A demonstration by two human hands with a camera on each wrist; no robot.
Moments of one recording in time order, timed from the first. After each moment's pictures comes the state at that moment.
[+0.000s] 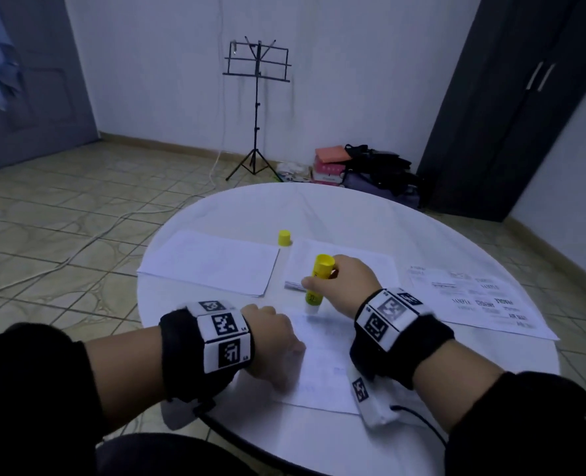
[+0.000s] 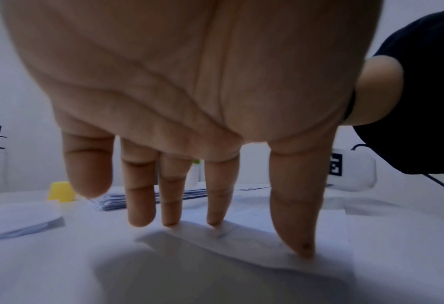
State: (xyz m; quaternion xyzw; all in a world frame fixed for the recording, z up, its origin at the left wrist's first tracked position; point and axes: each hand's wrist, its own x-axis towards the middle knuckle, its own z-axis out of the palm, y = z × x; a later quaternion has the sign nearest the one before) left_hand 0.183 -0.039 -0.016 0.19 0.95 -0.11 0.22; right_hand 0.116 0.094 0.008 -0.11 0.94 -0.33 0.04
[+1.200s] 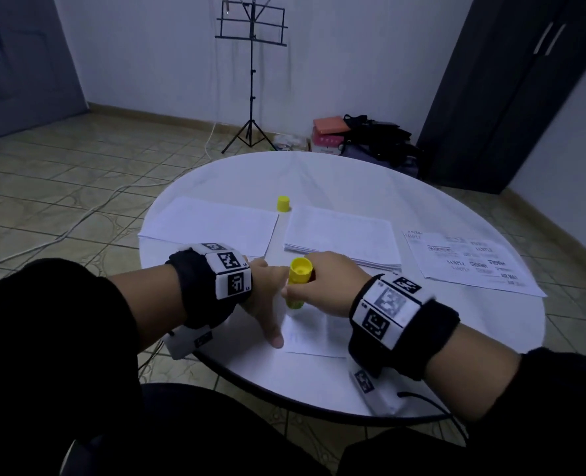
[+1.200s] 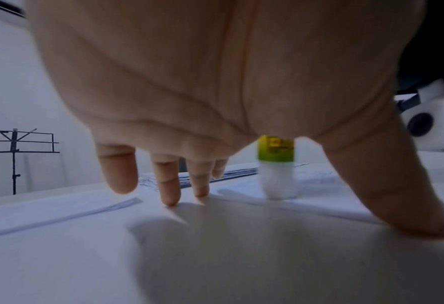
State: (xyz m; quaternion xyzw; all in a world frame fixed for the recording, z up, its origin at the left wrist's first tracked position) left_hand 0.187 -0.046 -0.002 0.12 0.97 -0.02 0.23; right_hand 0.174 0.085 0.005 -0.24 0.94 -0.20 0.10
